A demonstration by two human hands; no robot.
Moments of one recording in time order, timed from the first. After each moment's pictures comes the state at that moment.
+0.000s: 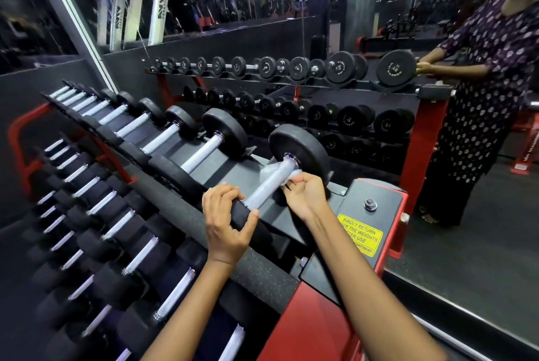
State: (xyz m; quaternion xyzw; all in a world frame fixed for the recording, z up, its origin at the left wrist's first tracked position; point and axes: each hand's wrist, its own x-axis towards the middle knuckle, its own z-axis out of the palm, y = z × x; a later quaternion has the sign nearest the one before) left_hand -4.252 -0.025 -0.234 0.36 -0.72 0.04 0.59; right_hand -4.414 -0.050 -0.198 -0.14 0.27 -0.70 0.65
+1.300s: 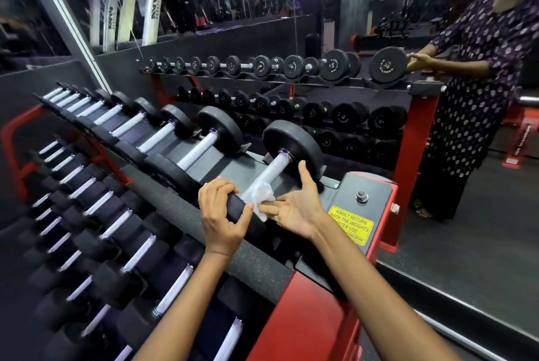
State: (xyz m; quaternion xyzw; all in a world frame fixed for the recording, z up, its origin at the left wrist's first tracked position) left_hand -4.253 -0.022 -0.233 0.36 -0.72 0.04 0.58; right_hand -4.407 -0.011 -0.203 -0.16 0.30 -0.51 0.79
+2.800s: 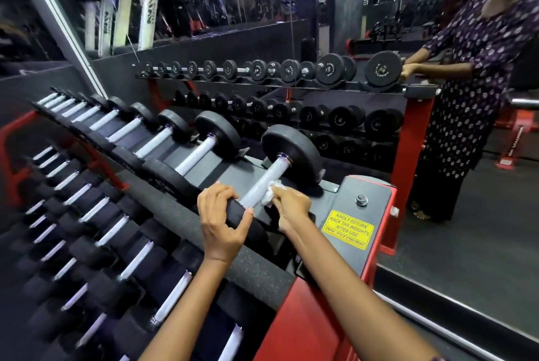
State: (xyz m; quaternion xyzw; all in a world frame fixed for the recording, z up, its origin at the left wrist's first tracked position) left_hand -4.252 -0.022 -0.233 0.37 -0.72 0.03 0.58; right_hand -4.381 -0.028 -0.204 -0.09 0.44 -0.70 0.55
